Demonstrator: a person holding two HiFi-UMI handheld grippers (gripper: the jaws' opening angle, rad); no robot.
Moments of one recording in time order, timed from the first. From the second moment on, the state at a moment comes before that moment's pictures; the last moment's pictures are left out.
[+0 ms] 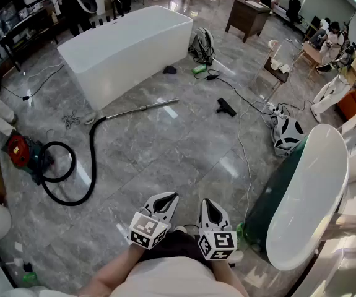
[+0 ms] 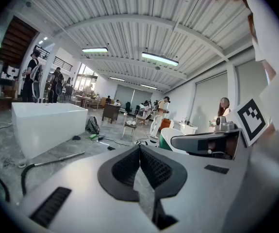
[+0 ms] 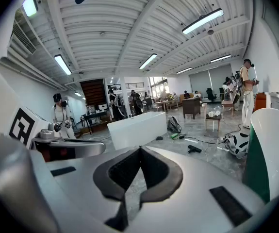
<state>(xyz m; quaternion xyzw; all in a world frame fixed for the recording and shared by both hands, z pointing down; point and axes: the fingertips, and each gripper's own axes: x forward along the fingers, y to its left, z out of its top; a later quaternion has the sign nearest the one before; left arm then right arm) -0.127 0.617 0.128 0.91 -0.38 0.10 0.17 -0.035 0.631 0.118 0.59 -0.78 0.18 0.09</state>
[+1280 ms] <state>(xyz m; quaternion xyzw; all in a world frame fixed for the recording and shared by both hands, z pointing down) -0.150 0.599 0.118 0.91 -0.37 0.09 0.15 -0.051 0.625 0.112 0.62 -0.77 0.17 0.05</state>
